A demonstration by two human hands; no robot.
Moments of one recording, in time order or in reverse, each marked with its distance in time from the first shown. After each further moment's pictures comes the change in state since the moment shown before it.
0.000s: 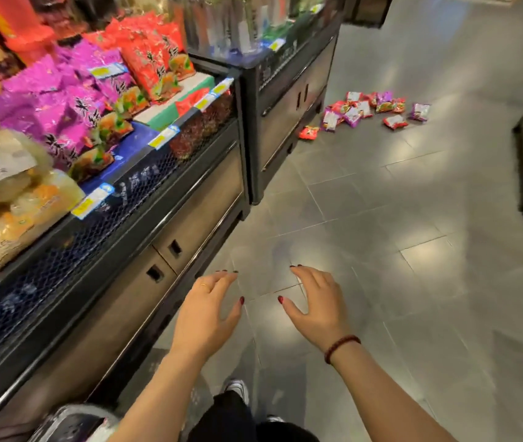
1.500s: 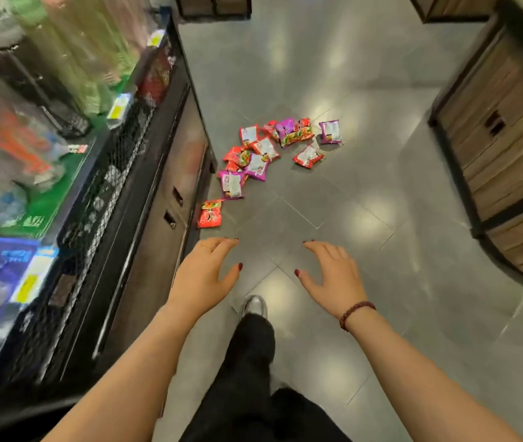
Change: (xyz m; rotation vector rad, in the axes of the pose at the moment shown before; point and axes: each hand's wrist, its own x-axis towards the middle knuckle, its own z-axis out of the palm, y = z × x) left_hand 0.938 0.261 0.220 0.065 -0.241 0.559; right_hand 0.741 0.420 -0.262 -0.041 0.145 0.390
